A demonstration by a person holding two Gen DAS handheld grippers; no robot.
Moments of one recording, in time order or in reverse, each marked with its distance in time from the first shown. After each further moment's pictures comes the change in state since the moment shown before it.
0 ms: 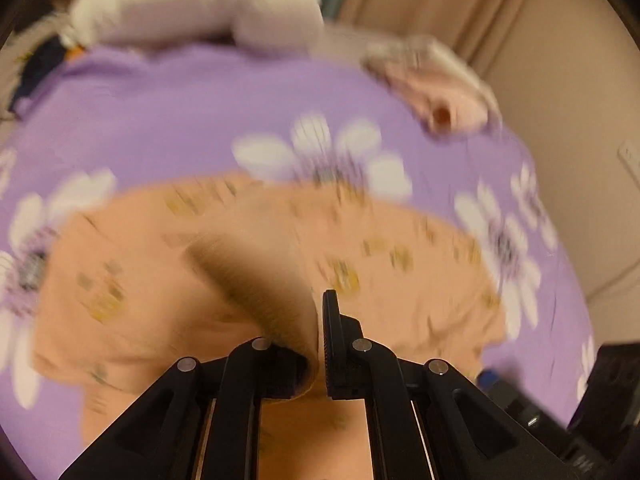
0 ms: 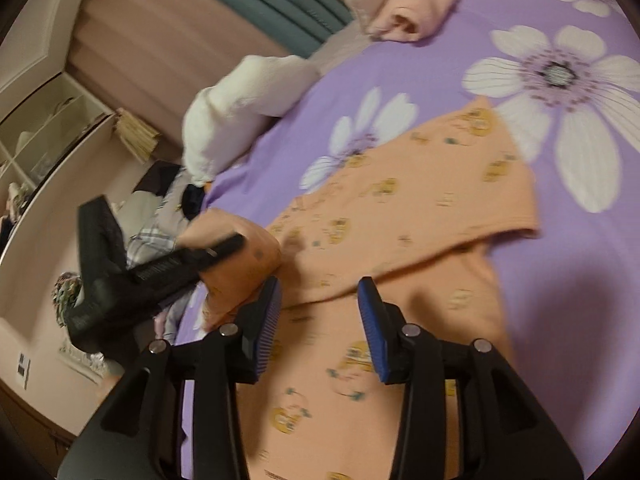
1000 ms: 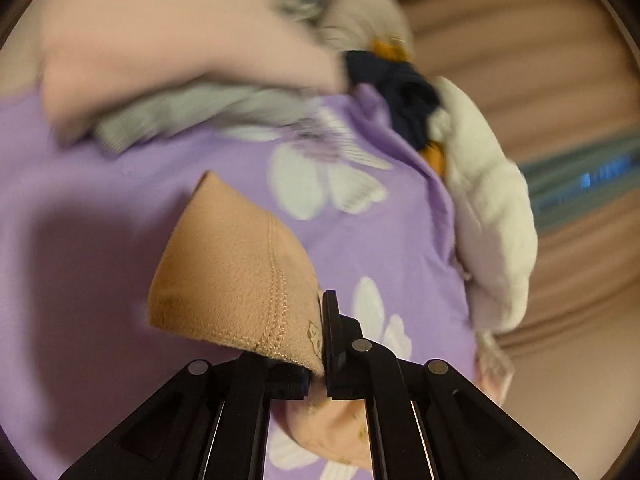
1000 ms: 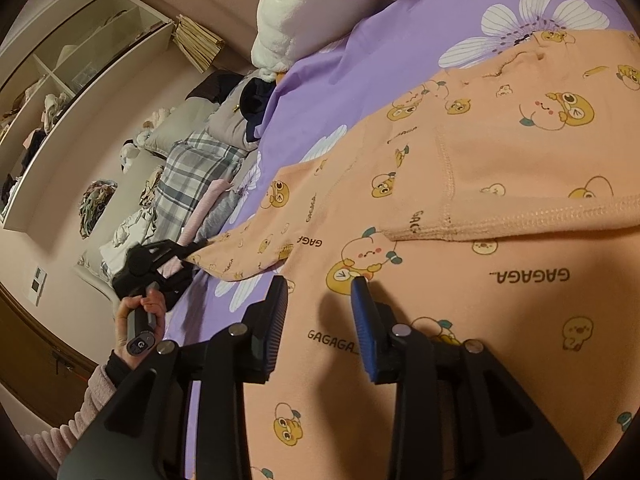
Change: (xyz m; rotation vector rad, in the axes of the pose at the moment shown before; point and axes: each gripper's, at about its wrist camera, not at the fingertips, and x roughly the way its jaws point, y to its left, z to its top) left arm -0.153 0.383 -0.070 -0.903 -0.434 -0.077; right arm 0.145 0.098 -0.076 -0.192 0.246 0.226
